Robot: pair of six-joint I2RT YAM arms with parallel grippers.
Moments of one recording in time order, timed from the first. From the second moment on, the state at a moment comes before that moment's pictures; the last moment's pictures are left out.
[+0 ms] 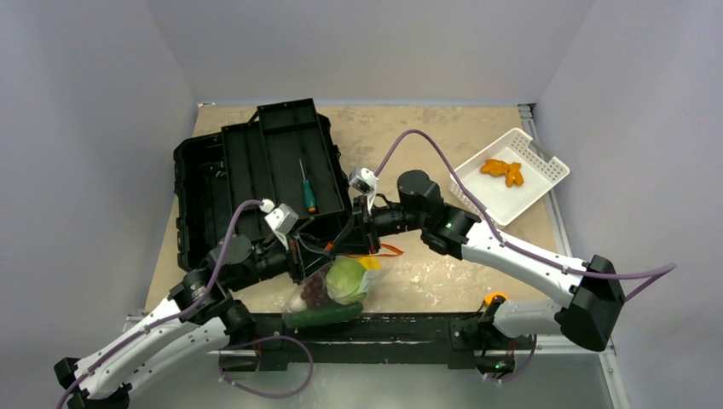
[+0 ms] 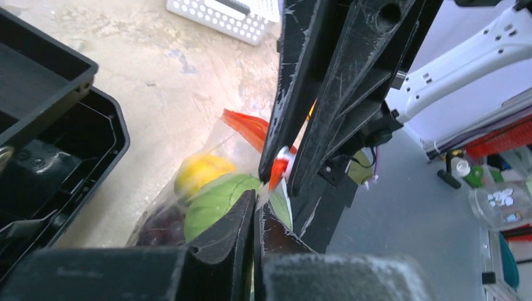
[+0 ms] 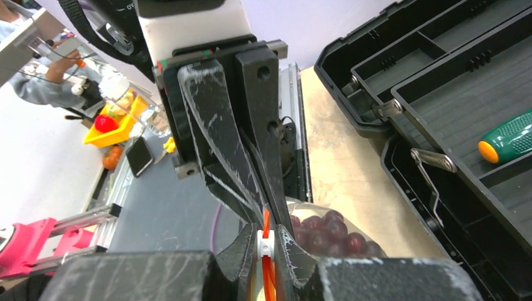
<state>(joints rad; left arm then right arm) -0.87 0.48 0.57 -0.27 0.21 -0.49 0.90 1.27 0.99 0.06 -0.77 0.36</state>
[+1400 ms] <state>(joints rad) -0.86 0.44 0.64 -0.28 0.29 -0.52 0.89 1.17 0.84 0.05 -0.82 0.20</state>
